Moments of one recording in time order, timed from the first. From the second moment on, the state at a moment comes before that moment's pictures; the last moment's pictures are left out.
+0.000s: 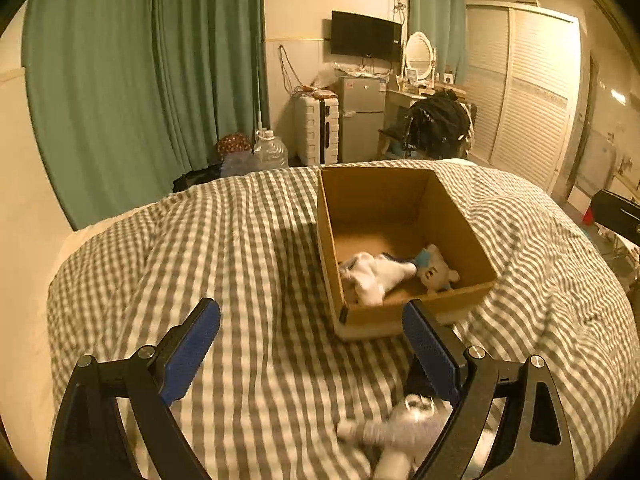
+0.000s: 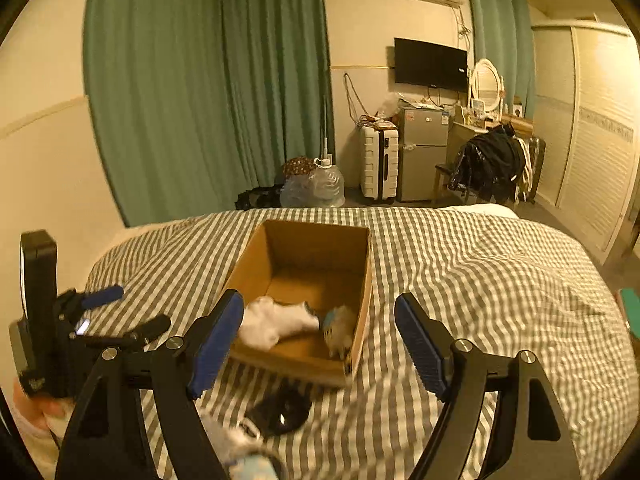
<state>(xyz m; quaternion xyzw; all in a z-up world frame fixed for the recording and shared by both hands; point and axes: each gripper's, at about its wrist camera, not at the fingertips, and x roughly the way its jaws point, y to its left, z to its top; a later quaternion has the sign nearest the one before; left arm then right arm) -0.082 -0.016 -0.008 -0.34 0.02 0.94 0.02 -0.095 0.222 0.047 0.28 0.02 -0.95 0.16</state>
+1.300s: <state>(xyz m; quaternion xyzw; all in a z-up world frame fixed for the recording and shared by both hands) 0.040 0.062 -0.161 -0.49 0.10 0.86 0.09 -0.013 0.200 -0.124 0.44 0.03 -0.88 0.18</state>
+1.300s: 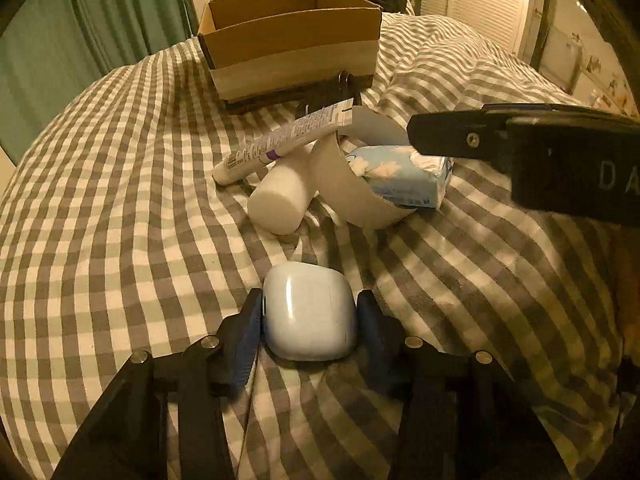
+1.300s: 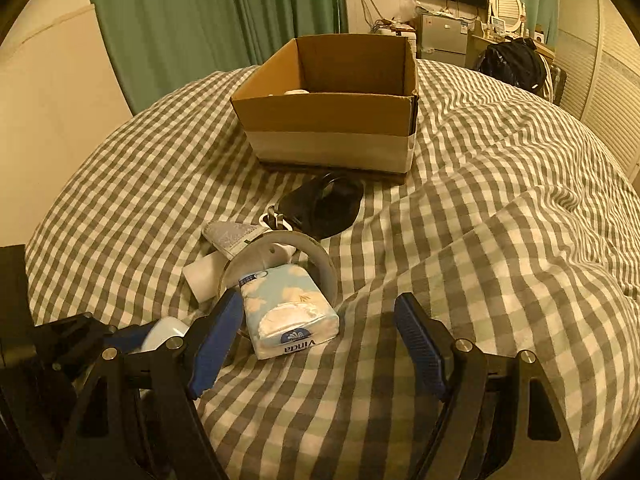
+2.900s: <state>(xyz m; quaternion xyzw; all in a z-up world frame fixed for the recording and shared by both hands) 0.060 0.019 -0.080 -0.43 0.03 0.90 0.07 0.020 0.170 -0.085 0.41 0.12 -0.88 0.20</state>
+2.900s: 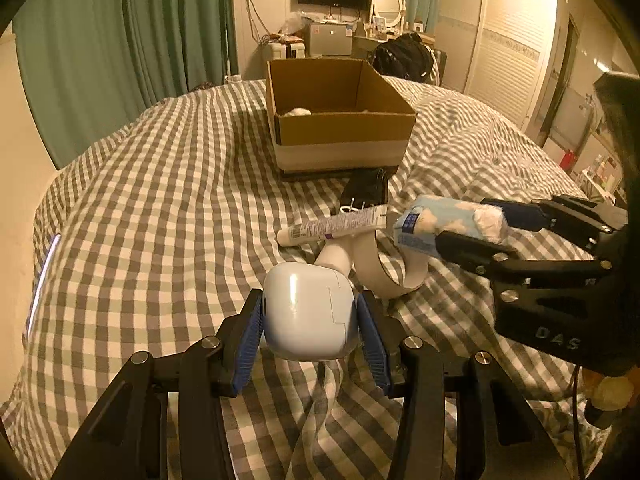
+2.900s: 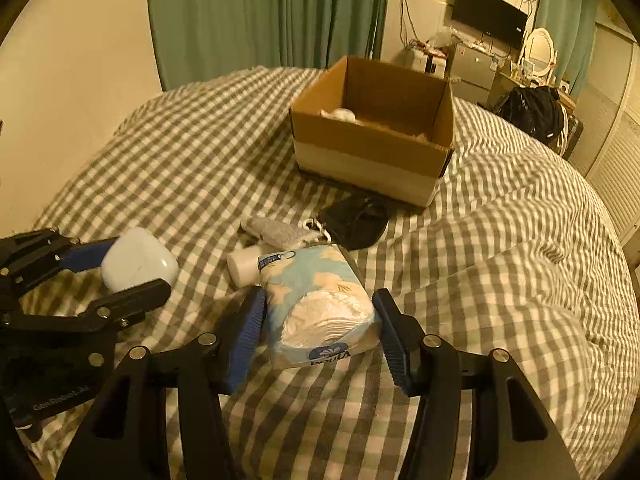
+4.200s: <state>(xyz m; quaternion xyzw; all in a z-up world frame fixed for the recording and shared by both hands) -0.201 0.035 0.042 -0.29 0.02 0.95 0.09 -0.169 0.166 0.081 0.24 0.08 -0.95 0.18</state>
